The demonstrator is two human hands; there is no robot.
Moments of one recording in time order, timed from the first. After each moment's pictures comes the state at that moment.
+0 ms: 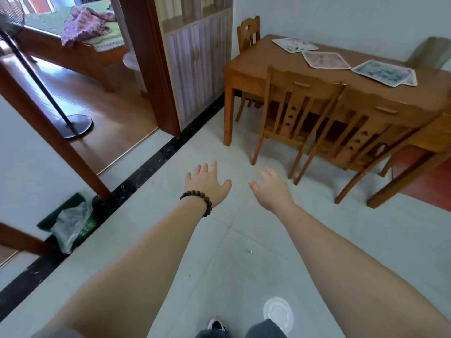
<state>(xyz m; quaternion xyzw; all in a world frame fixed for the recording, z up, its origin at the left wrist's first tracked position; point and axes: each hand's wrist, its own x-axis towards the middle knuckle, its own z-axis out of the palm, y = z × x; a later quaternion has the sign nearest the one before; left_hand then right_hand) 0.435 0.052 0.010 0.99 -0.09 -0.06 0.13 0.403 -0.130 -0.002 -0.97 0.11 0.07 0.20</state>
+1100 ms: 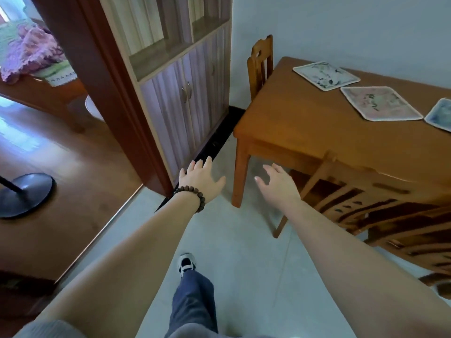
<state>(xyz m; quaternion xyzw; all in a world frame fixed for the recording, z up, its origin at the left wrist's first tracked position) 1.171 0.036 0.001 0.98 -0.14 -0.06 0.13 1.115 -0.169 -0.015 -0.96 0.16 0.04 0.23</state>
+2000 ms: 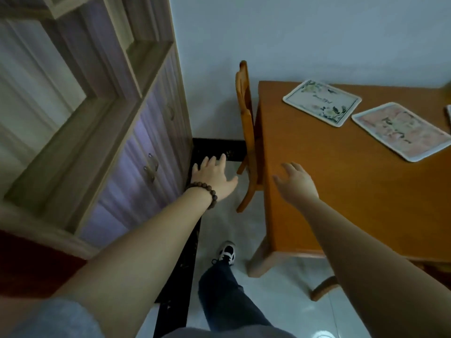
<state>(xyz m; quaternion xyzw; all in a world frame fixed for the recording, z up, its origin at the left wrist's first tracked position) 1.742 -0.068 -0.017 0.93 -0.35 -0.10 0.07 1.603 -0.245 -0.030 -0.89 0.39 -0.02 0.25</state>
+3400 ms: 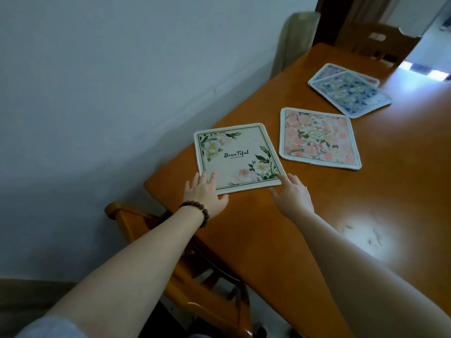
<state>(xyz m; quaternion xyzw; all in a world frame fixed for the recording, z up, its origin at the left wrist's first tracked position) 2.060 -0.589 -0.037 0.68 -0.72 -0.15 -0.03 1.823 -0.585 -0.042 -0.63 0.75 -0.11 0.19</state>
